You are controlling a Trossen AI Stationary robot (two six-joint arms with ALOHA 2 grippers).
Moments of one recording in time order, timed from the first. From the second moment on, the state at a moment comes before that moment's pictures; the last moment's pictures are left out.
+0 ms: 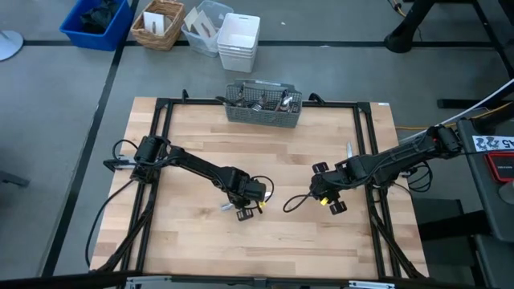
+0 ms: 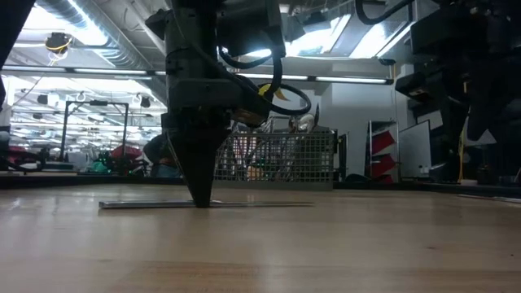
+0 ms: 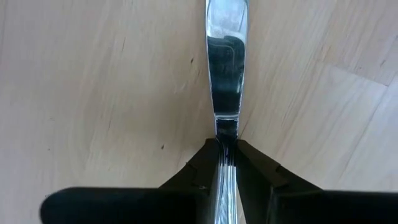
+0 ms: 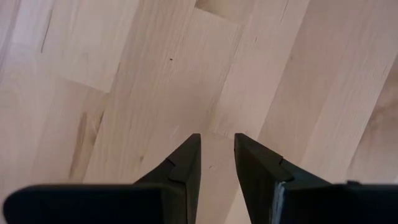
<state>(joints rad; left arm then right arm) -0.21 2.01 1.34 -0.72 0.00 -0.53 0.29 1.28 0.83 -0.81 -0.03 -0.06</state>
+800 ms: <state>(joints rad) -0.18 2.01 1.34 -0.65 0.00 -0.59 0.29 1.28 0.83 -0.85 -0.03 -0.06</state>
